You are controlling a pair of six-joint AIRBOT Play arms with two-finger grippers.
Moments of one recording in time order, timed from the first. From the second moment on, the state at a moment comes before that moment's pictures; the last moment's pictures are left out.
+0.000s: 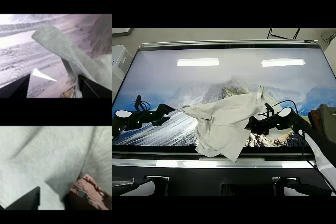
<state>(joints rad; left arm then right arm) 0.27 -1.31 0.77 0.65 -0.81 -1.33 0.08 -1.43 0.80 -0.76 1.01 1.49</state>
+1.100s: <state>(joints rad) 0.26 -1.57 0.87 0.27 -0.77 -1.14 0.10 -1.43 0.80 -0.74 0.97 1.47</state>
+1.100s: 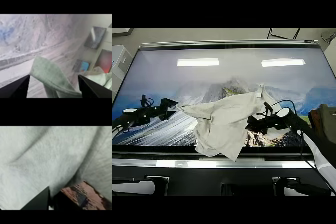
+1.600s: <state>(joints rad) 0.26 -1.43 0.91 -0.09 -0.74 -0.90 0.04 -1.31 1.05 -0.83 1.03 1.45</state>
